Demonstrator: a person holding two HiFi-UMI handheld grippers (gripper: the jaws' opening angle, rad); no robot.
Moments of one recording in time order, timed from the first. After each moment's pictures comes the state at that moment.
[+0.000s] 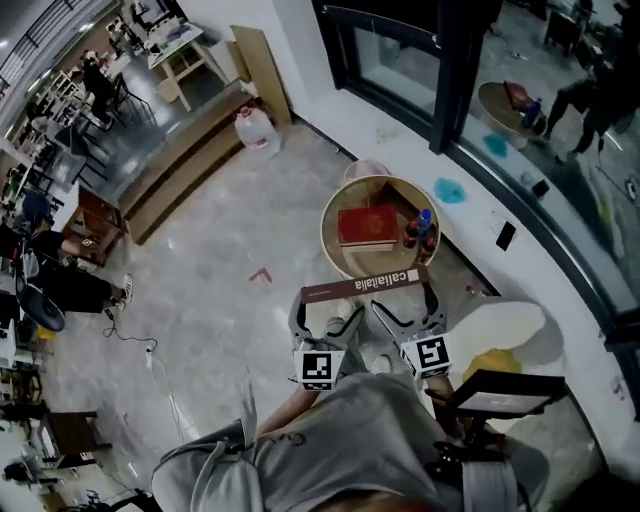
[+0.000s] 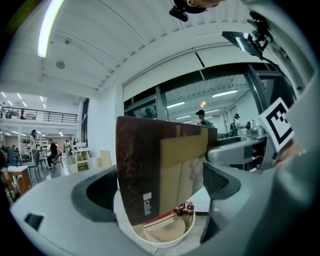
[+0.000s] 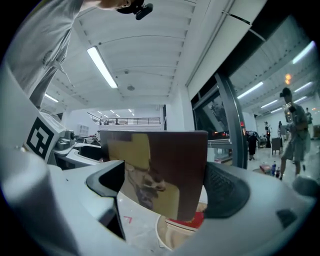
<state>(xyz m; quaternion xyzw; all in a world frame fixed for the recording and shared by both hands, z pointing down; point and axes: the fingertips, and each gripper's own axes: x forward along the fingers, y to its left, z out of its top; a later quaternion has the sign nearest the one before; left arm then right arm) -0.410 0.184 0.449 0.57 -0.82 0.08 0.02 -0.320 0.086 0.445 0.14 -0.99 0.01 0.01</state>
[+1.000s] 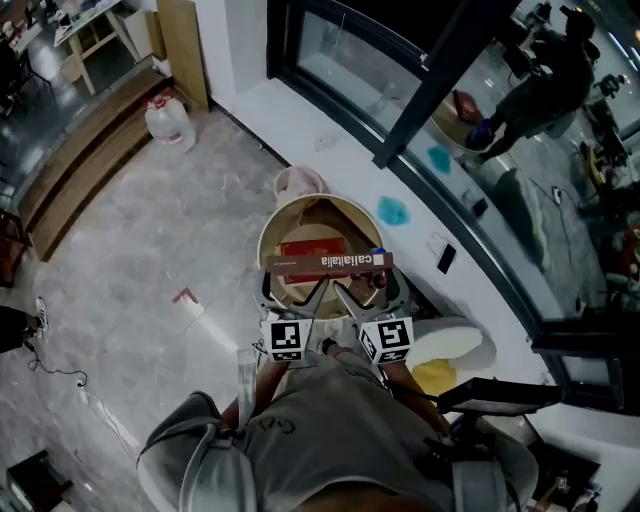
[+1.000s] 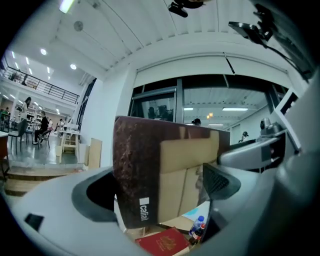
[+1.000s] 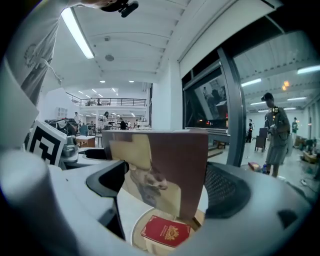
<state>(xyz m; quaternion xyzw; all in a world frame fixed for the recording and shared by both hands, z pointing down) -0.657 -0.038 0.489 0.61 -0.79 -0.01 0.06 -0.542 -0.105 0.471 0.24 -0.96 0.01 0.12</state>
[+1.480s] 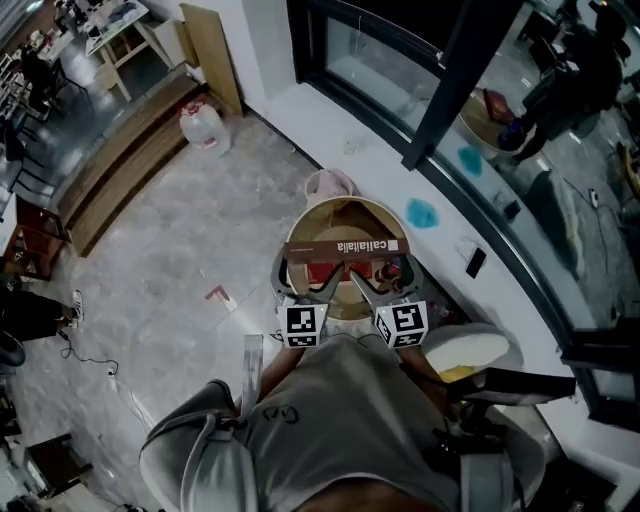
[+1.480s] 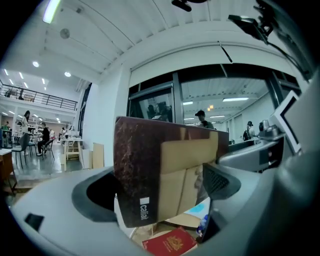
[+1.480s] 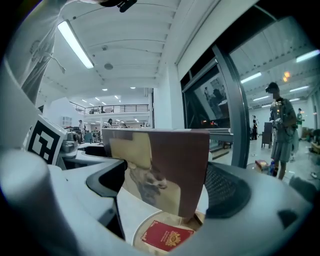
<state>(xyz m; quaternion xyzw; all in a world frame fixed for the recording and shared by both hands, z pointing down) -0.647 -0.067 0.471 0.59 -0.80 0.04 0.06 -0.536 -0.142 0.468 0.21 -0.97 0.04 0.09</state>
